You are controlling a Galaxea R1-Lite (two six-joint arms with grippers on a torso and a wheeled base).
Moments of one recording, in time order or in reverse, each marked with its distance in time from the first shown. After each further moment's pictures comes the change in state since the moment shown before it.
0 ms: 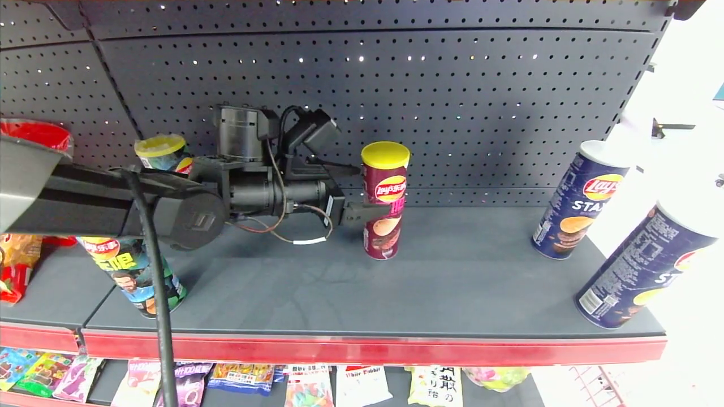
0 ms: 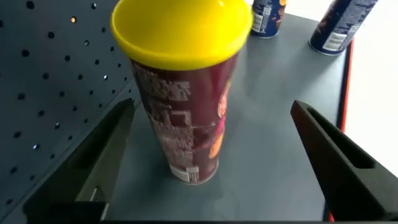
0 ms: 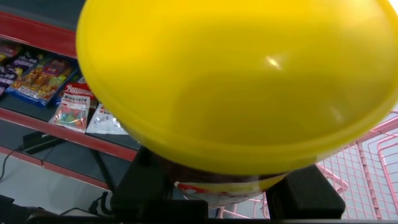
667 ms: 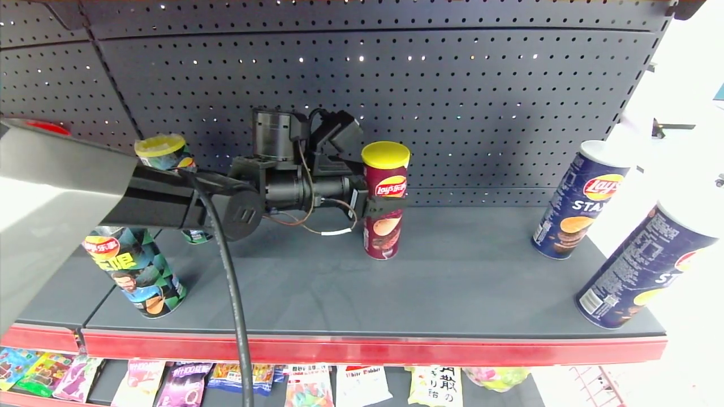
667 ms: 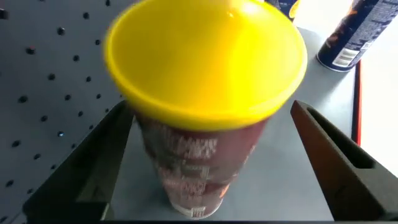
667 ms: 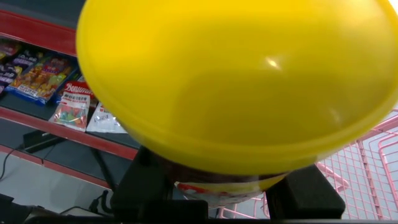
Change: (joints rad) left arm -0.033 0.131 -0.157 -0.003 0.017 -0.056; right arm 0.000 0.000 0.006 0.000 -0.001 0.001
